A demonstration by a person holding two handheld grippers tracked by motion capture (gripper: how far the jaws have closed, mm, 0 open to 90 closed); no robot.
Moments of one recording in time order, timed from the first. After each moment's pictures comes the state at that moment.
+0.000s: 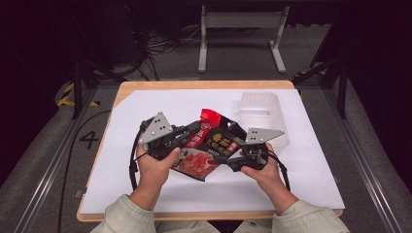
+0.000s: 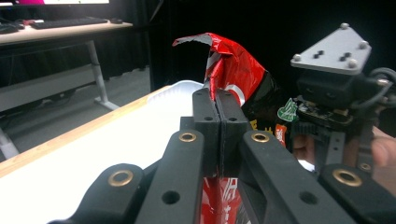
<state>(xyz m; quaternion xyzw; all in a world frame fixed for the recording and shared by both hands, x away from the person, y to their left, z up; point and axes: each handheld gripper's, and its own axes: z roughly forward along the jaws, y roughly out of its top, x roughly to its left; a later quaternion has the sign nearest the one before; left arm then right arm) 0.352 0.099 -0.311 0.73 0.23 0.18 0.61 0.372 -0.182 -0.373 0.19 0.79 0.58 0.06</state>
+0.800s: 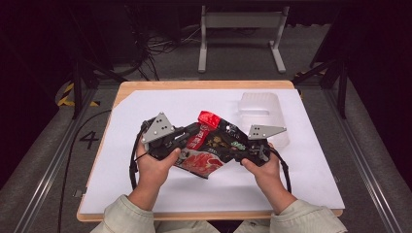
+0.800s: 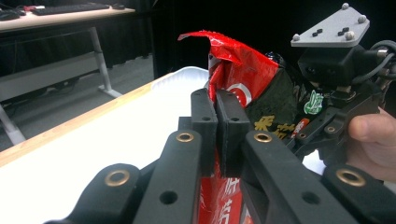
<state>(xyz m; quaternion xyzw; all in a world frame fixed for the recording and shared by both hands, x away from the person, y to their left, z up) 0.355 0.099 -0.313 0.75 0.24 0.19 0.59 0.378 -0.188 -0.371 0.22 0.78 0.59 0.03</state>
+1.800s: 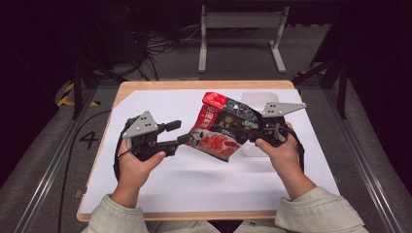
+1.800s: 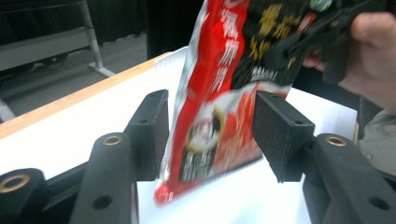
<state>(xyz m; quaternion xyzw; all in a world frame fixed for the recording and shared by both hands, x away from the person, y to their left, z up) 0.356 0.139 -0.305 0.77 0.26 0.15 0.57 0.390 -0.214 -0.296 0.23 0.80 0.55 0.09</state>
